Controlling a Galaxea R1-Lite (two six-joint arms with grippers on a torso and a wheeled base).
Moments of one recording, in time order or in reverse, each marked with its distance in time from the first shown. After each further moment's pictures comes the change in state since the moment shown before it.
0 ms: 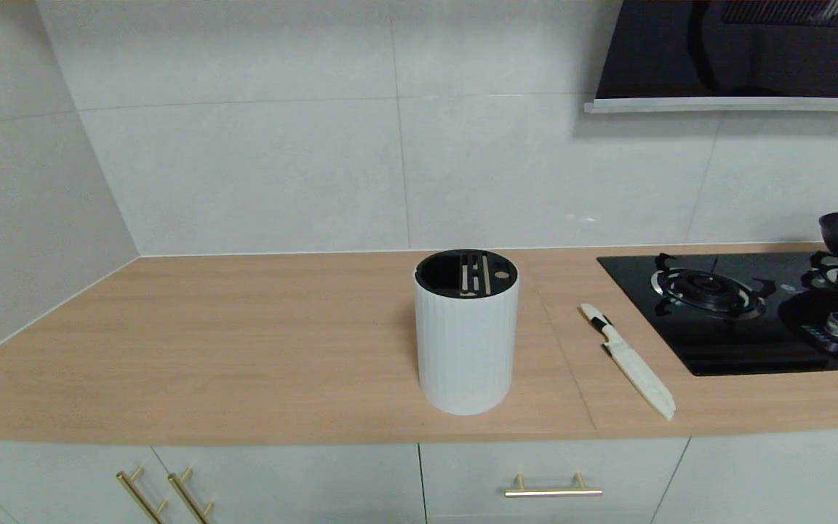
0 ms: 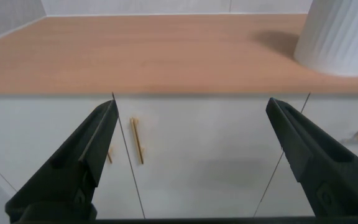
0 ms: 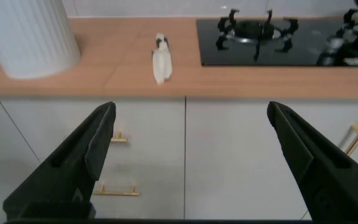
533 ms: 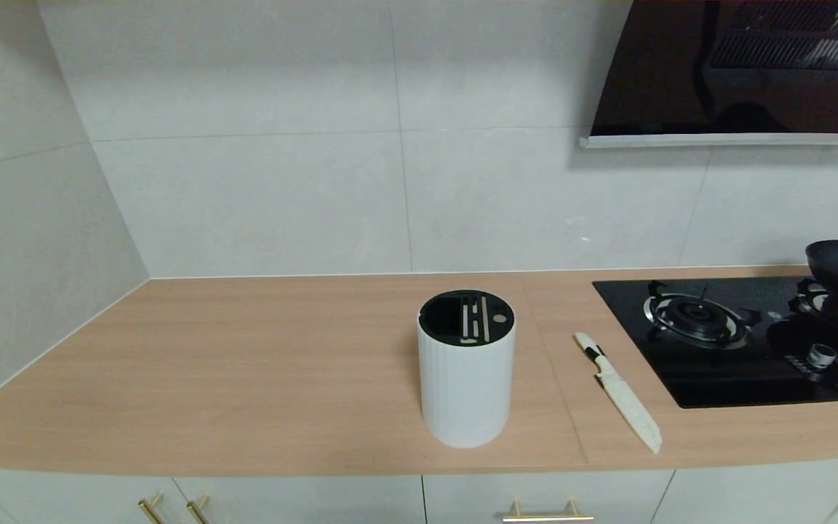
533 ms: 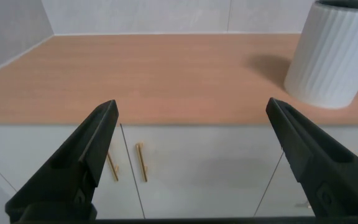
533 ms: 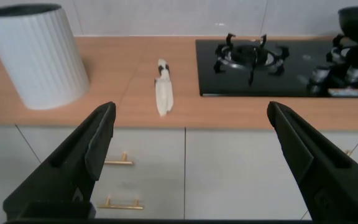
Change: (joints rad) left arm 0.000 0.000 0.000 0.000 -0.001 0.000; right arm 0.000 0.000 0.000 0.000 0.000 0.000
